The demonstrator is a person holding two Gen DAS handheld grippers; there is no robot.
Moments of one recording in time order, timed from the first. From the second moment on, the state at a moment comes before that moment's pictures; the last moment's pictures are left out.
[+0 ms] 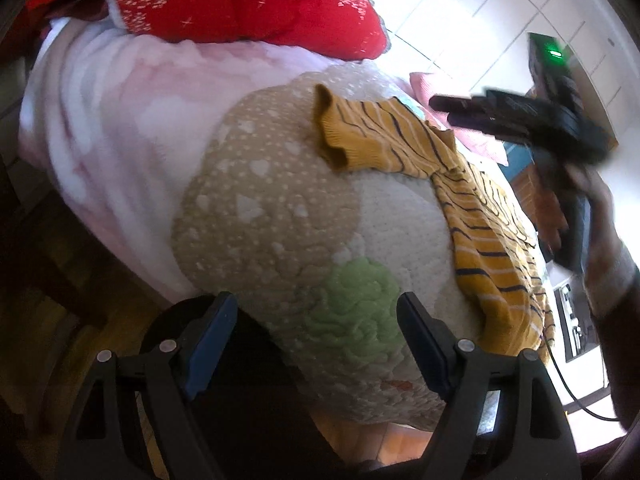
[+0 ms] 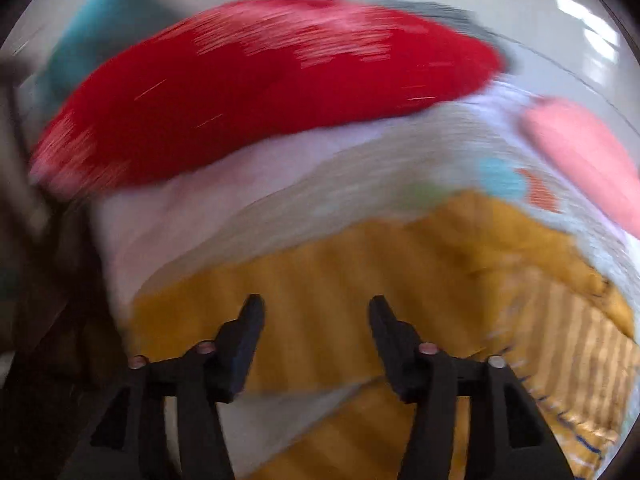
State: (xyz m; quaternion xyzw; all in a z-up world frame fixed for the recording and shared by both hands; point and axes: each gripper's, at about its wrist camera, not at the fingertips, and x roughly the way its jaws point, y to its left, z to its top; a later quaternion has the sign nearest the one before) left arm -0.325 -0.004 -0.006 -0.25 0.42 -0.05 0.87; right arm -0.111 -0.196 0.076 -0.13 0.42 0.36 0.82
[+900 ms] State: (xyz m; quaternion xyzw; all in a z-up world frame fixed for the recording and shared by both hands) left arm -0.331 -0.020 0.009 -0.21 0.40 -0.08 0.89; right arm -0.160 -0.034 0.126 -0.15 0.32 0.43 0.83
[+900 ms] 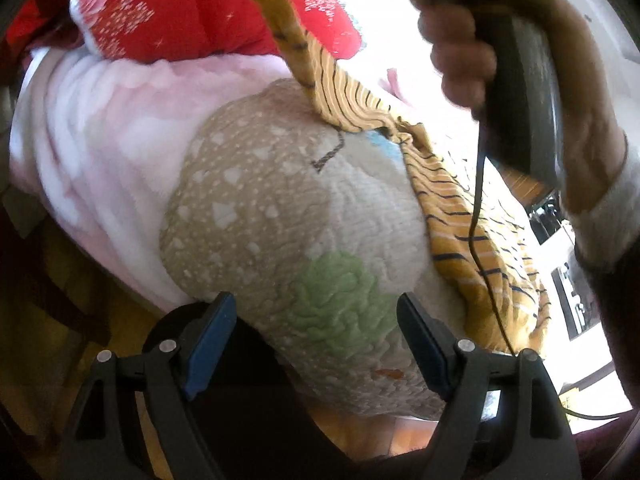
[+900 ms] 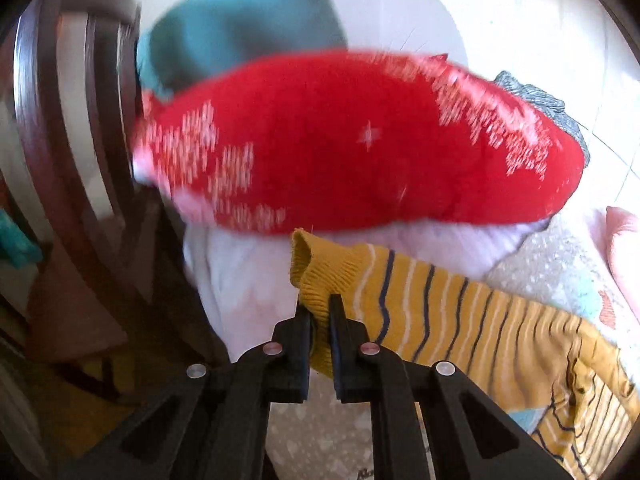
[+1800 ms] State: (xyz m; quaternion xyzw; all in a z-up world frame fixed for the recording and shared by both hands) left arm -0.294 -0.091 0.025 -0.15 0.43 -0.11 0.88; right arm 0.018 -0.549 0.030 0.06 0.49 -0.11 0.86
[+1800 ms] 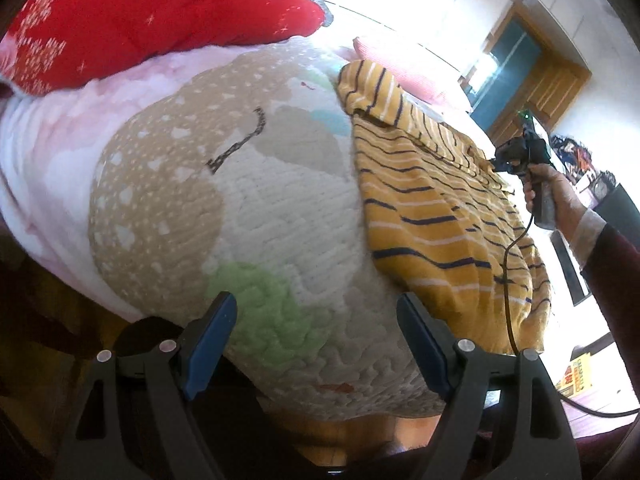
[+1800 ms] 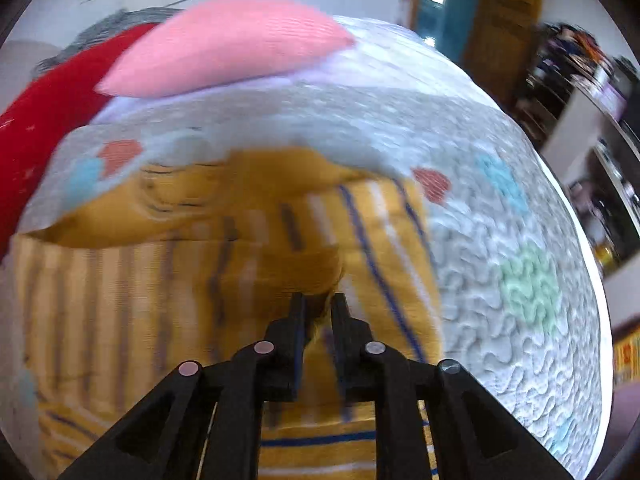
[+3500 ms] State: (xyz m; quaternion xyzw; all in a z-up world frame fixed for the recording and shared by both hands) left arm -0.280 -0.145 0.090 -0.19 0.42 -0.23 0.86; right arm -0.357 -0.574 0.026 0.29 0.39 0.18 0.85
